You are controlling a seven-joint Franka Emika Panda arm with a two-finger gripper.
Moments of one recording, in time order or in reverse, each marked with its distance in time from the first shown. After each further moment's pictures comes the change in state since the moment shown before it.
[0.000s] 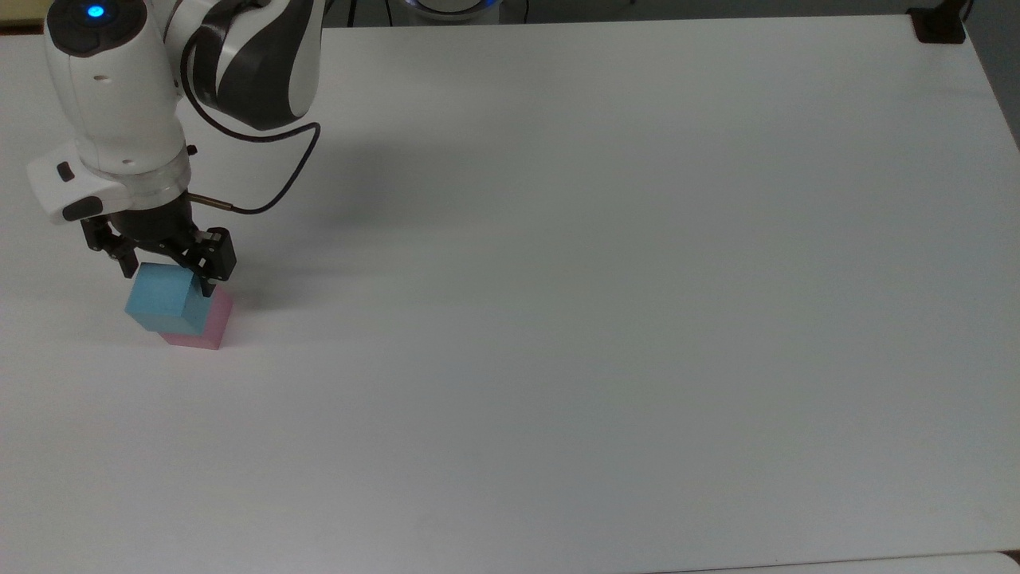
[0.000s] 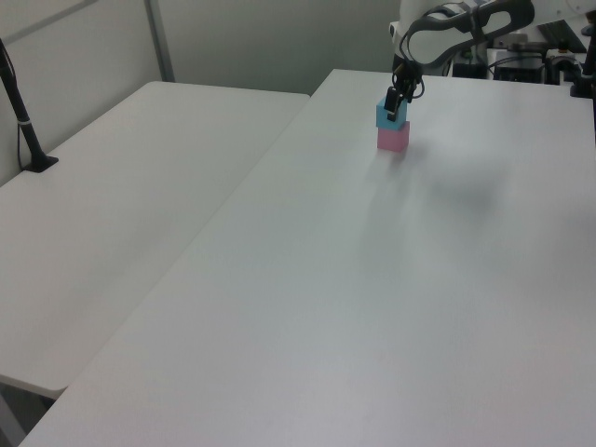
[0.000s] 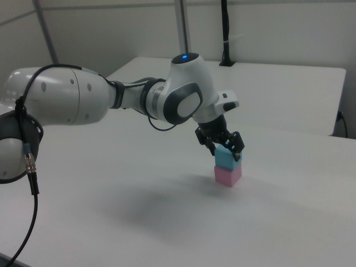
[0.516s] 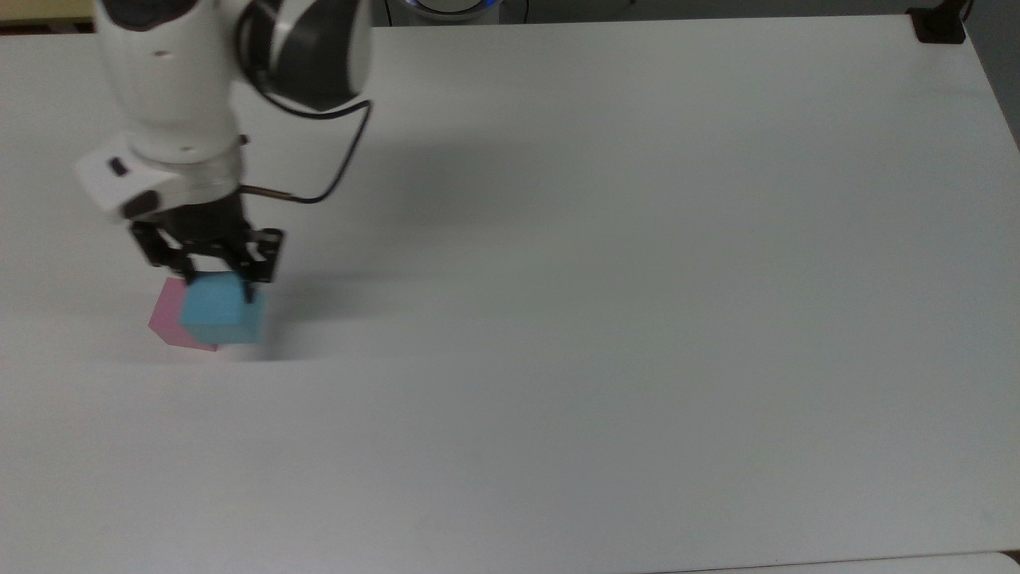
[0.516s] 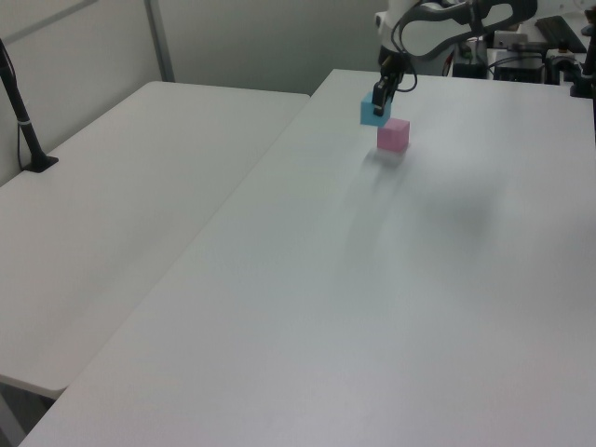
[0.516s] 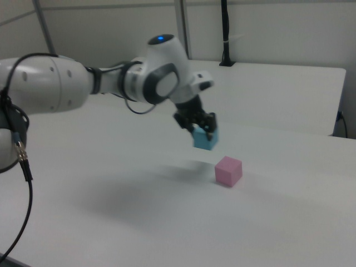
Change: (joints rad) arm 0.106 -0.051 0.018 0.020 0.001 -0.063 0.002
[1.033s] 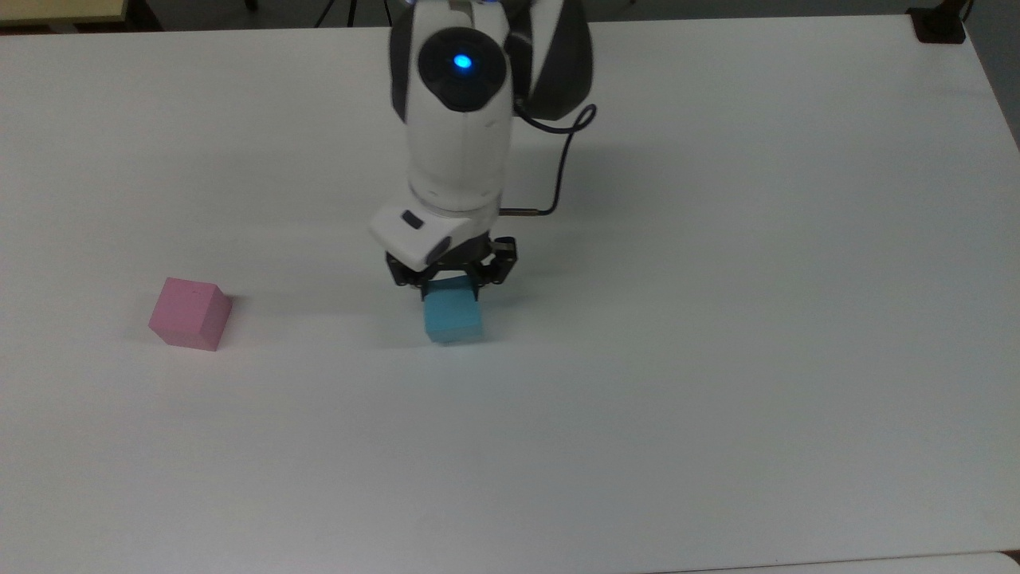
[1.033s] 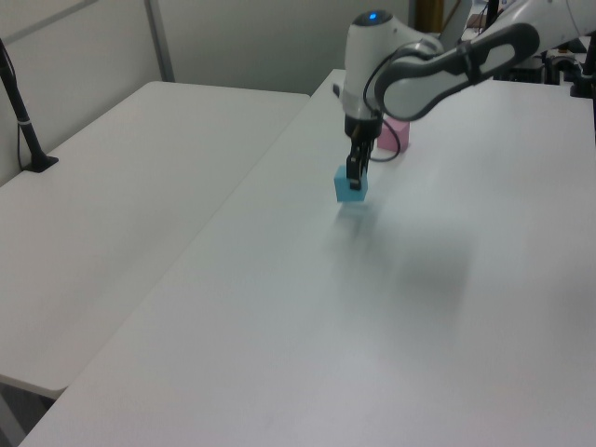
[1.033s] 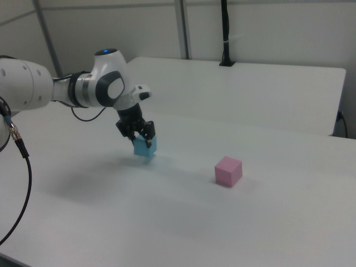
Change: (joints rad) arm 0.304 0.007 0.004 -0.107 0.000 -0.047 0.169
